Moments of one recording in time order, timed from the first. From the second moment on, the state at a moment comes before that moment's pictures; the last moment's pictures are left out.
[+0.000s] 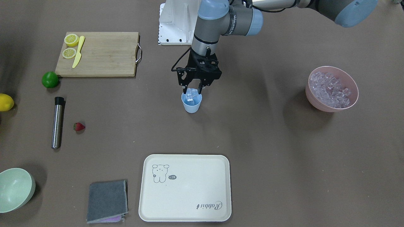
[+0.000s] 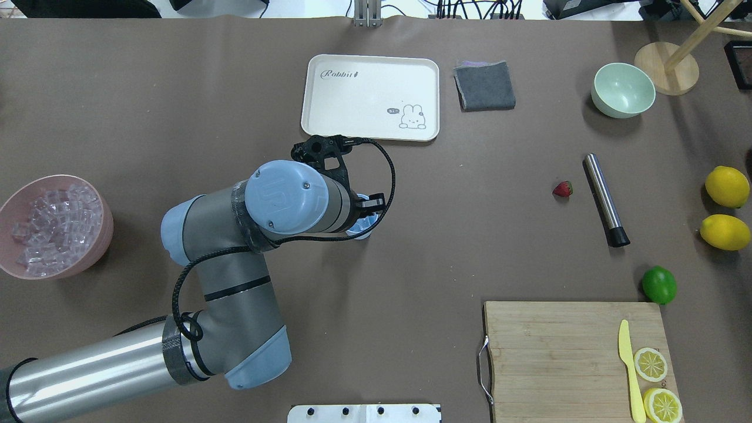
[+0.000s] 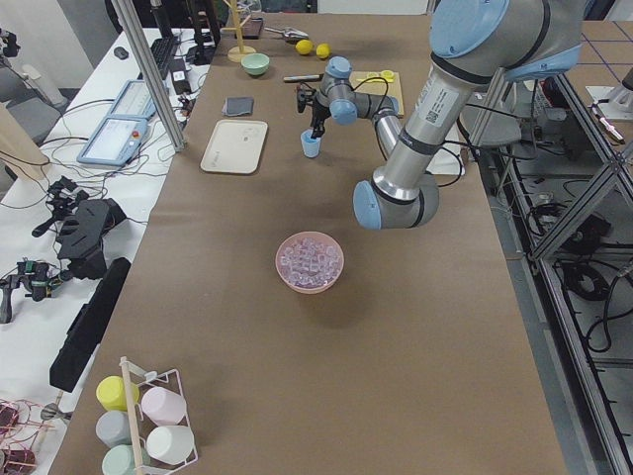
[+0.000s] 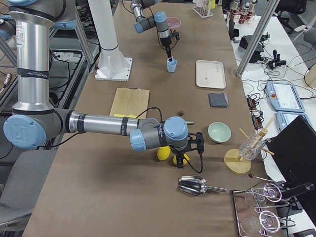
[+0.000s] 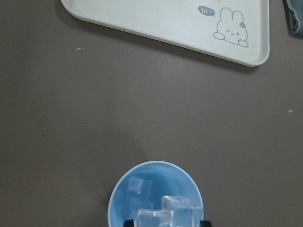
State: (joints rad) left arm -0.44 -2.29 -1.68 -1.79 -1.62 -1.44; right arm 1.56 -1.64 1.60 -1.27 2.45 0.15
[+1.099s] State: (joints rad) left arm -0.55 -2.24 -1.85 -1.64 -1.62 -1.38; right arm 1.51 -1.56 1.66 -1.27 2.45 0.28
